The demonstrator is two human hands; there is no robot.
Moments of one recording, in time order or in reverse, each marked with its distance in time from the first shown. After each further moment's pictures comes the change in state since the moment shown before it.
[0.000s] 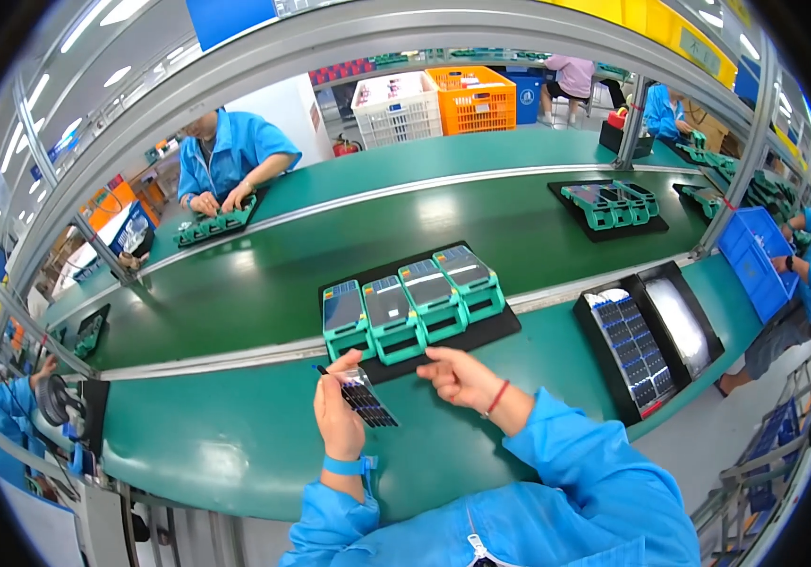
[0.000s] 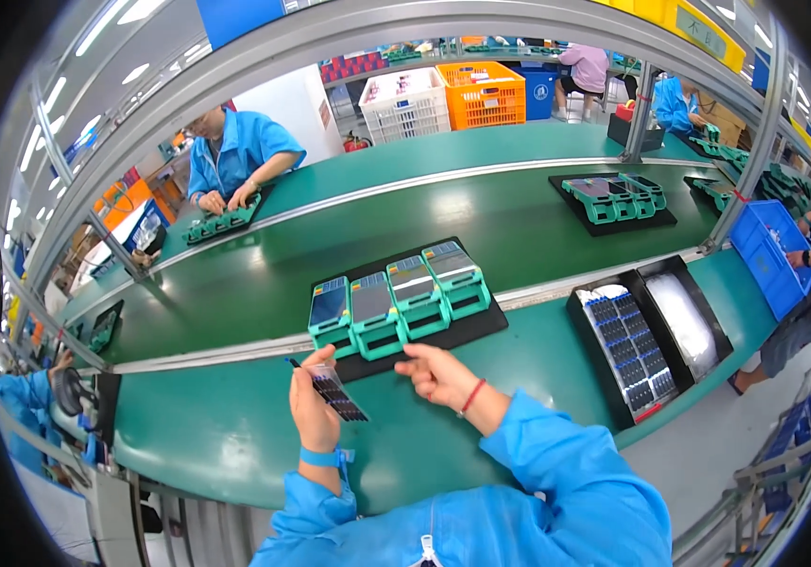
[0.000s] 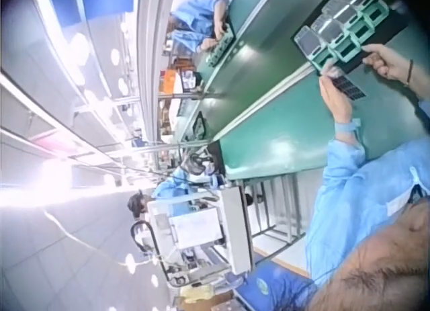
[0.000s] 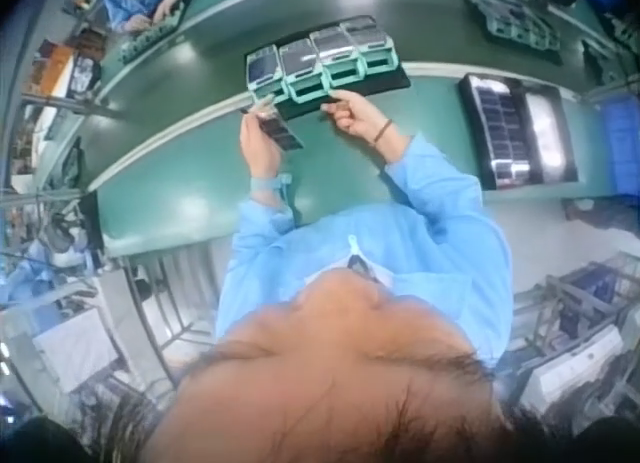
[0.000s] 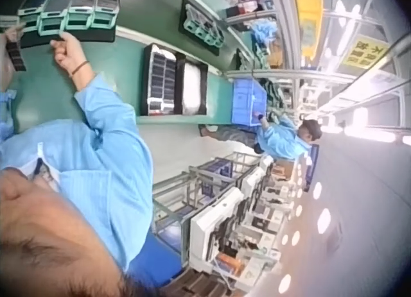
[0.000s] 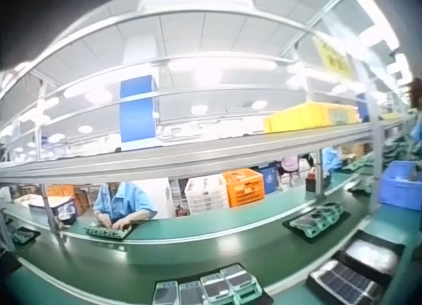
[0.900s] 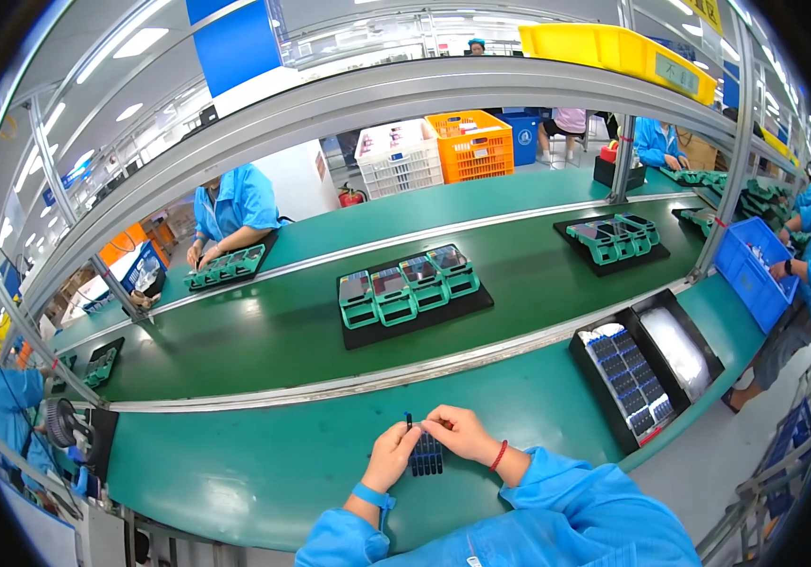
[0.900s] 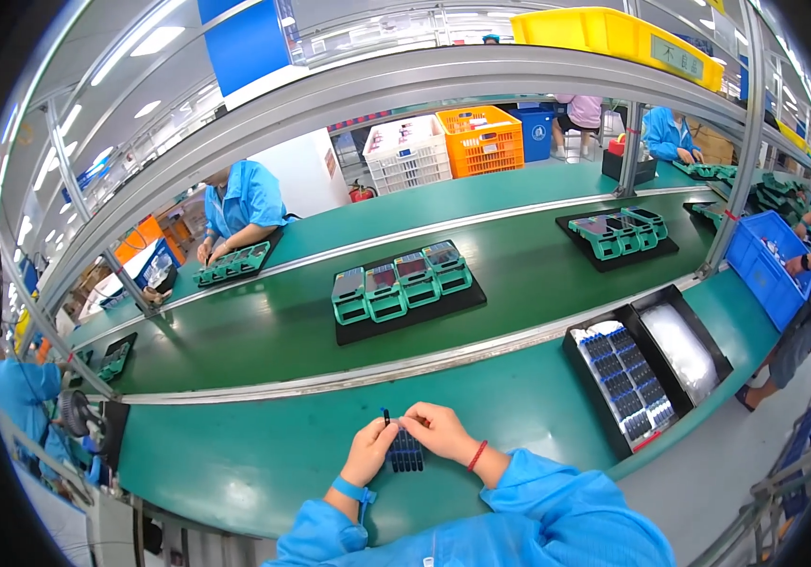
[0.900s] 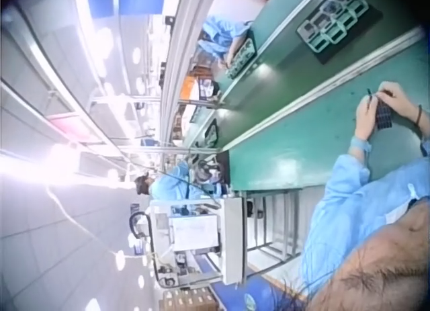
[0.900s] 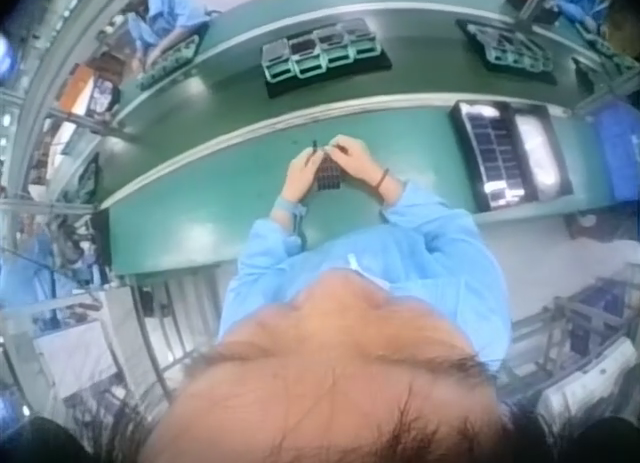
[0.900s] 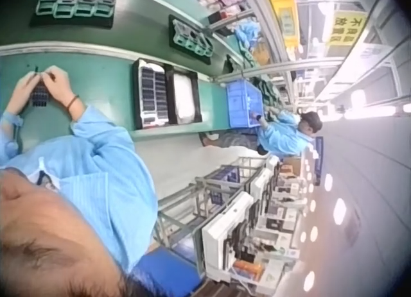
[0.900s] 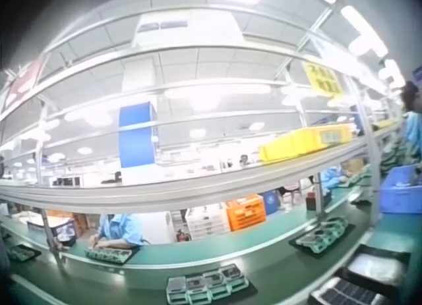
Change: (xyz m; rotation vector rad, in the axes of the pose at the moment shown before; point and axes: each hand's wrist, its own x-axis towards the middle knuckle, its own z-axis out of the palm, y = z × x) left_hand -0.018 -0.045 0.020 0.551 -0.433 -0.238; right_hand -0.014 0.035 -0.022 -0.970 0.005 -0.972
